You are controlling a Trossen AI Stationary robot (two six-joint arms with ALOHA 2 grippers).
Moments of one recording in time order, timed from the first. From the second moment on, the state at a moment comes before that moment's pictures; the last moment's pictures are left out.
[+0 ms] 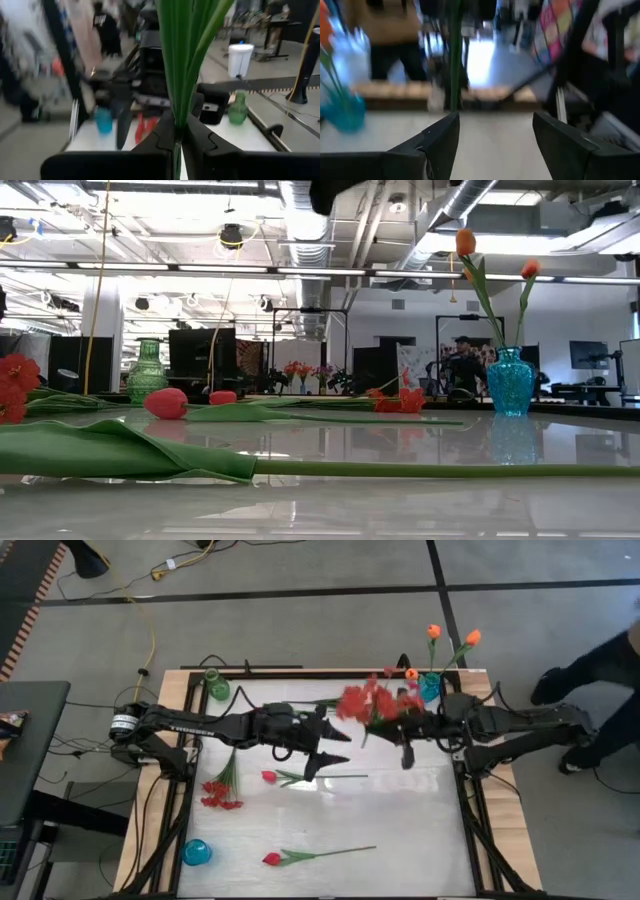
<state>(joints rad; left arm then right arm) 0.02 1.56 1.18 0.27 0.15 -0.10 0.04 0.96 0.91 0.01 0.06 0.07</state>
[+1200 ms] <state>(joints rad) 0.11 1.54 1.18 0.32 0.18 -0.20 -0.02 1.13 0.91 0.27 0.06 0.11</state>
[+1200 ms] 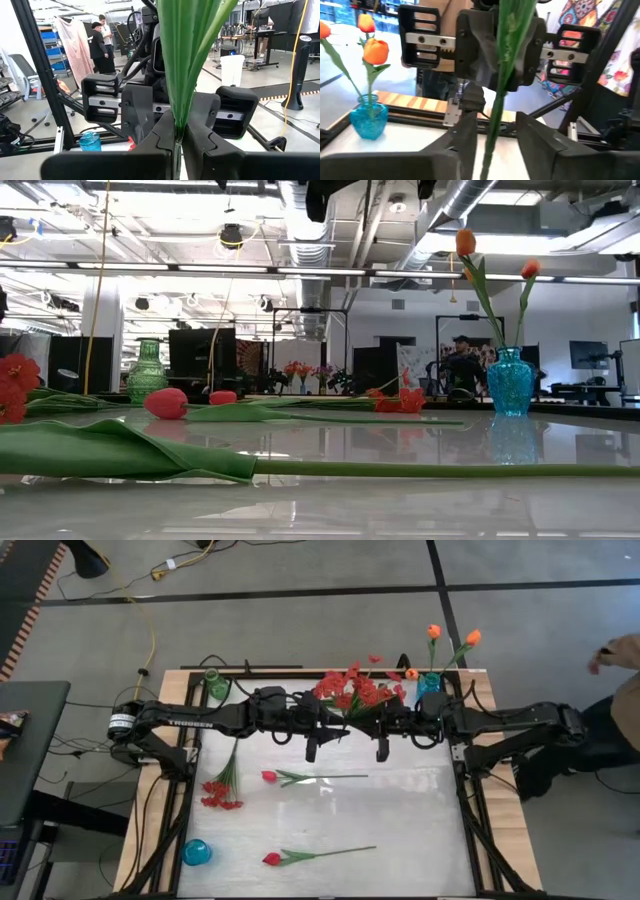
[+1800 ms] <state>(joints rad) 0.11 1.54 1.18 0.32 0.18 -0.18 -0.02 1.13 0.91 0.27 0.05 0.15</state>
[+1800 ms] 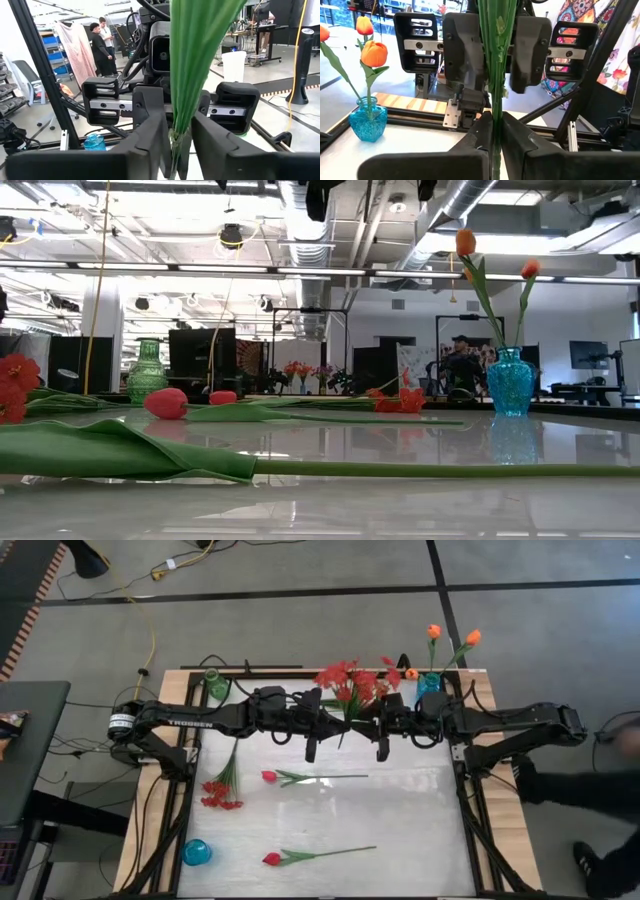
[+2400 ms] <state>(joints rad) 0.25 1.39 1.18 0.20 0.09 -0.08 -0.03 1.04 0.91 0.19 0.05 0.16</state>
